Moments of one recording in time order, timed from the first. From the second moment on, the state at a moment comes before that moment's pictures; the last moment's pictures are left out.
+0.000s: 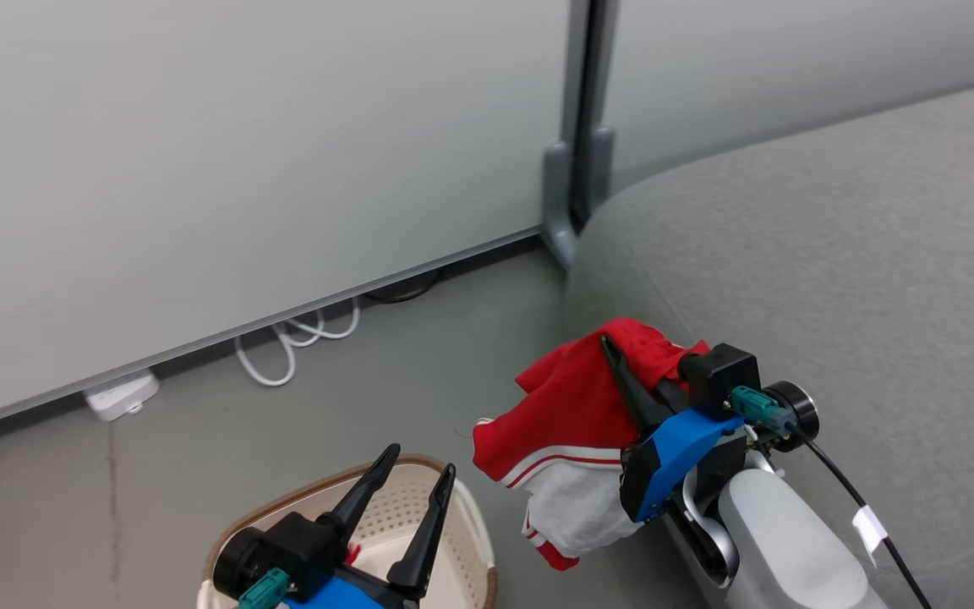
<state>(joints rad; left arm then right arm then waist) -0.16 0.12 -0.46 0.30 -0.32 -0.13 -0.26 -0.47 -0.05 0.34 0.61 0.15 0.13 -0.13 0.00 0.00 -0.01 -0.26</state>
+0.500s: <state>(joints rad) -0.18 0.13 -0.50 0.30 -0.33 -0.13 -0.26 -0.45 -0.05 0.29 0.60 0.14 0.13 -0.13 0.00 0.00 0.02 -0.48</state>
